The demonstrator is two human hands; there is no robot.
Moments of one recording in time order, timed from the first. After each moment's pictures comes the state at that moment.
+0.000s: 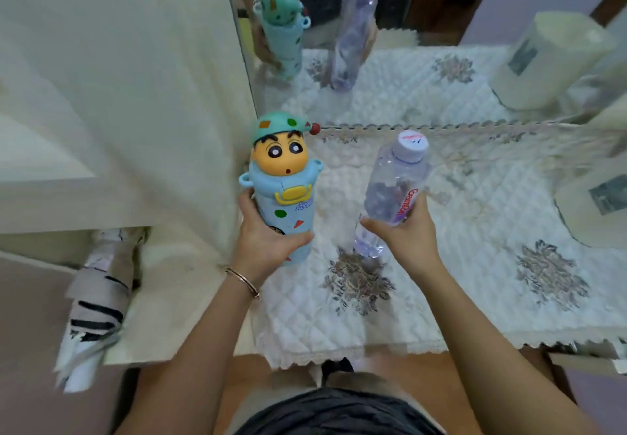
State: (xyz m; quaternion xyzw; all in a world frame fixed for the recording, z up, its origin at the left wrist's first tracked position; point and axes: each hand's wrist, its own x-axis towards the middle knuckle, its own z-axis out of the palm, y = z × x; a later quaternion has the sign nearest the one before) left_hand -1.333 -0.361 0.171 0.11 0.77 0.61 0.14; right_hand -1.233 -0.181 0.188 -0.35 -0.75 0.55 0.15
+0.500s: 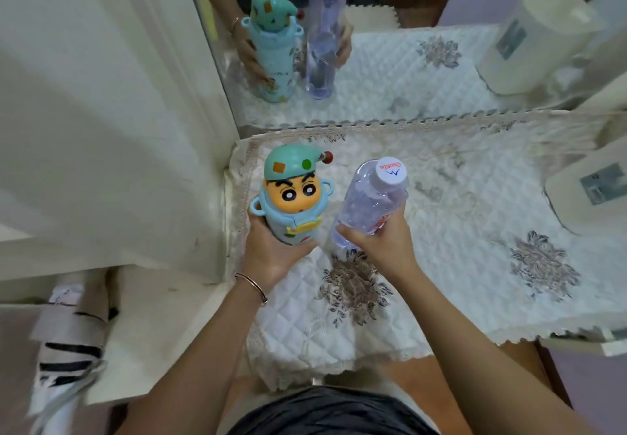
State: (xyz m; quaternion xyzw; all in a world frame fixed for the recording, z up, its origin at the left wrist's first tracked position) left_hand -1.352 -0.341 0.123 0.14 0.79 0.56 0.19; right_hand -1.253 -0.186 0.157 -0.33 -0.76 0.55 0.13
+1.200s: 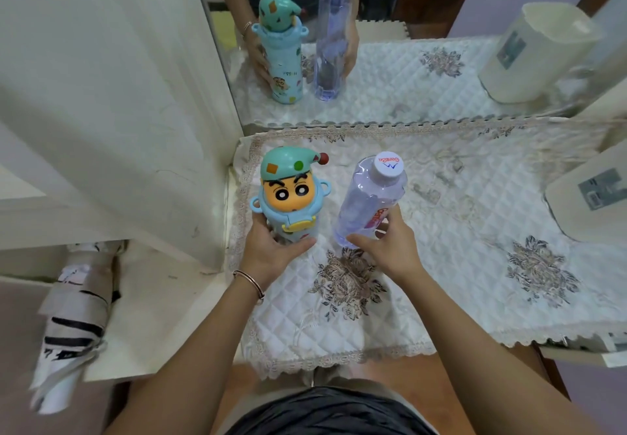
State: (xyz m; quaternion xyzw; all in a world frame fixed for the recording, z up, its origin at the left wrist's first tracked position) left_hand -1.333 -0.342 0.126 0.12 0.76 0.60 0.21; right_hand -1.232 -0.175 0.158 -0.32 -0.78 0.53 0.08
